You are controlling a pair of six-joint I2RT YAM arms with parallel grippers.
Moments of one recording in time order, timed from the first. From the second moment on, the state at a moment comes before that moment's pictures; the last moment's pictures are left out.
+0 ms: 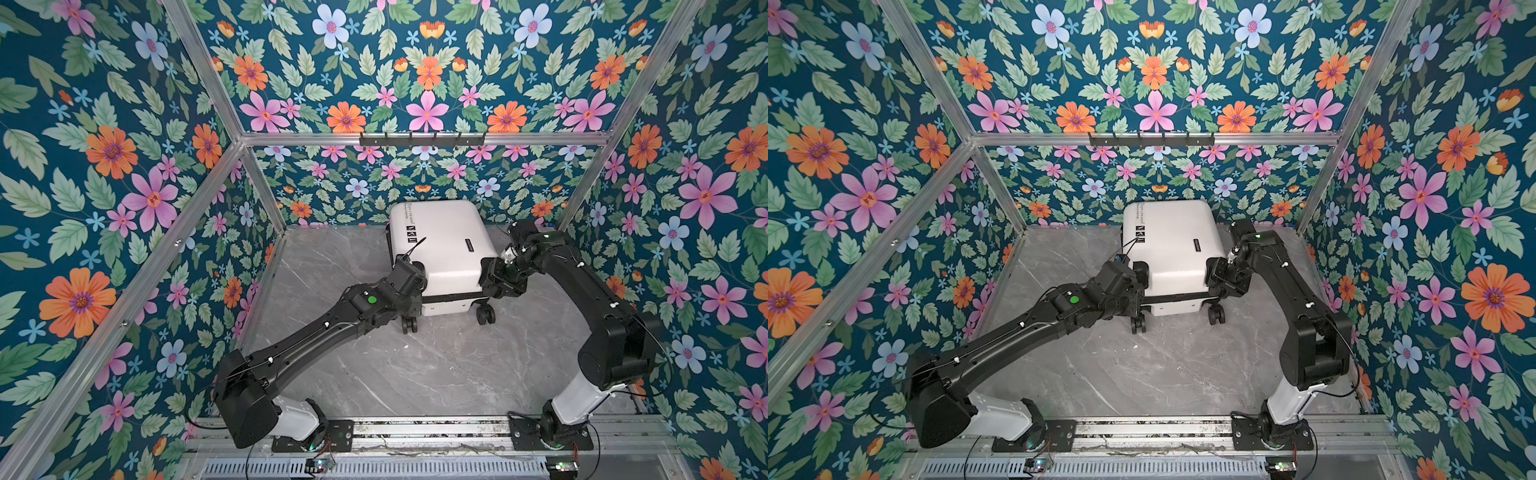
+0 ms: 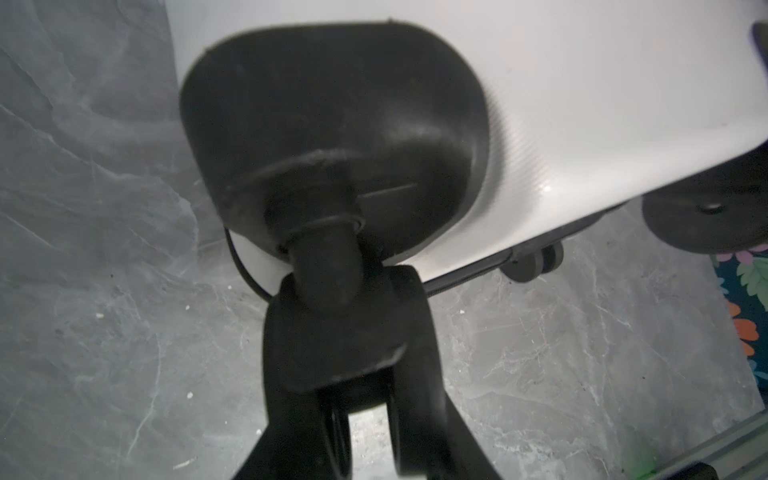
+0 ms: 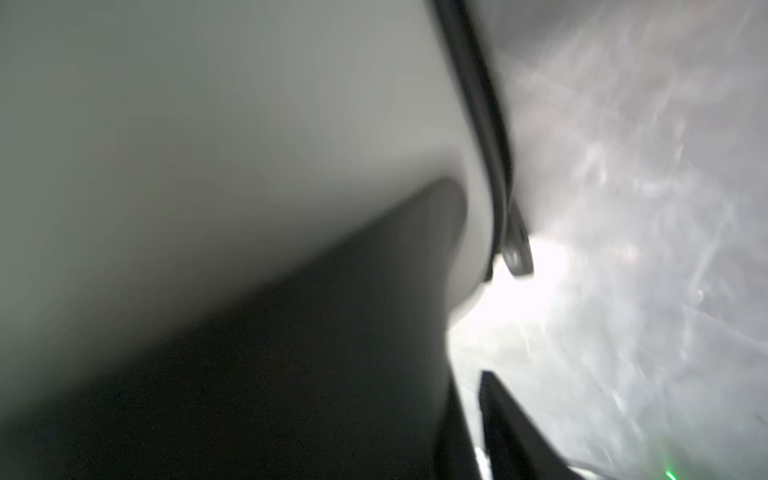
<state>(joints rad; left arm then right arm) -0.90 1.43 1.27 -0.73 -0.19 -0.64 0.18 1.69 1.57 -1.18 -0.33 0.60</state>
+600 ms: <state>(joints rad) -0.91 1.58 1.58 -0.80 -0.08 -0.69 0.46 0.97 1.02 -0.74 -0.12 0.69</state>
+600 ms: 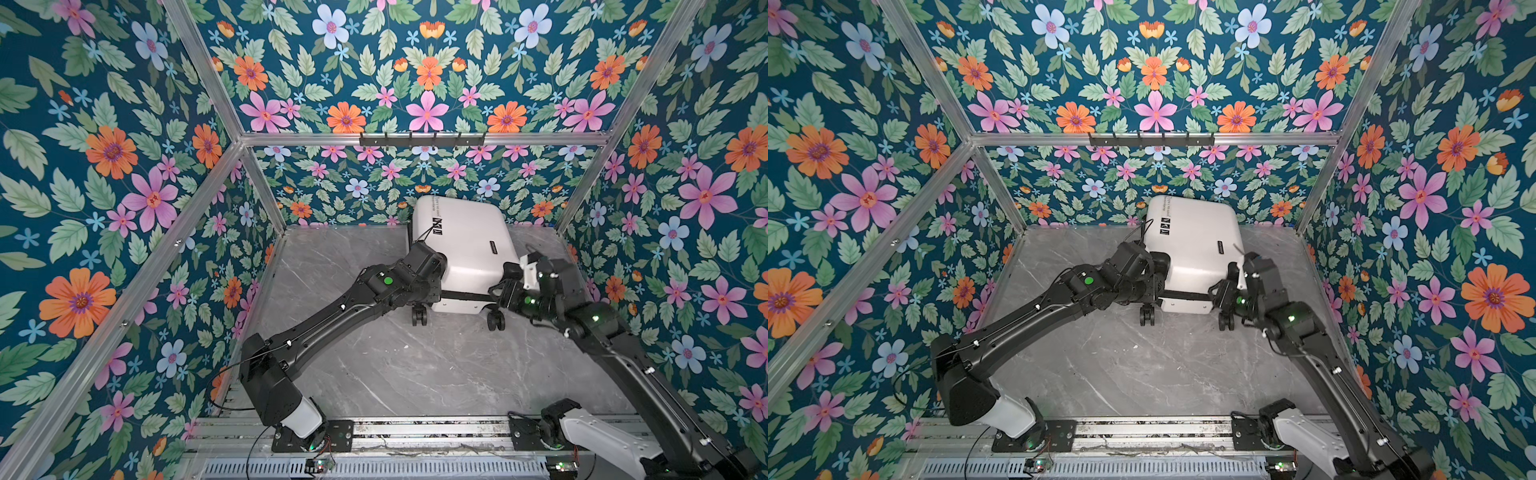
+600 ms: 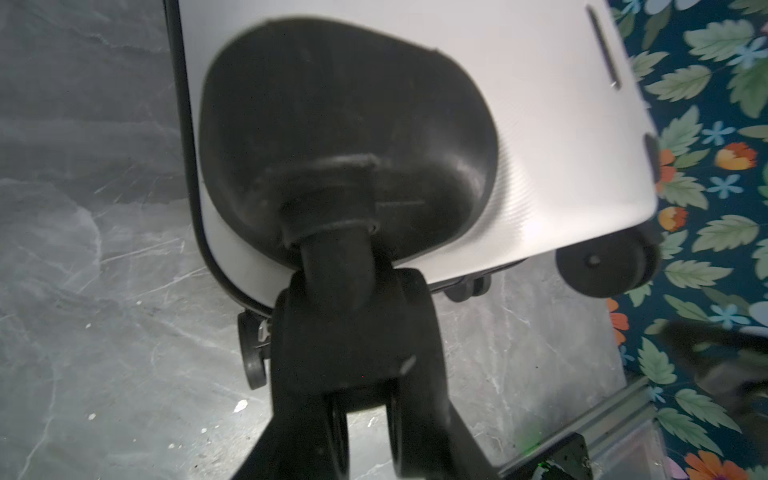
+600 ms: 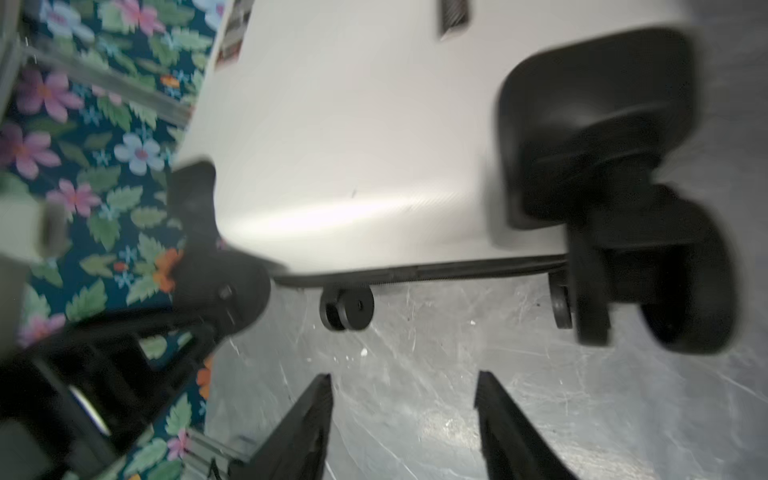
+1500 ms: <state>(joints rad) -0.92 1.50 1.35 -0.78 -0.23 -0.56 0.76 0.76 0.93 -0.85 0.30 0.78</state>
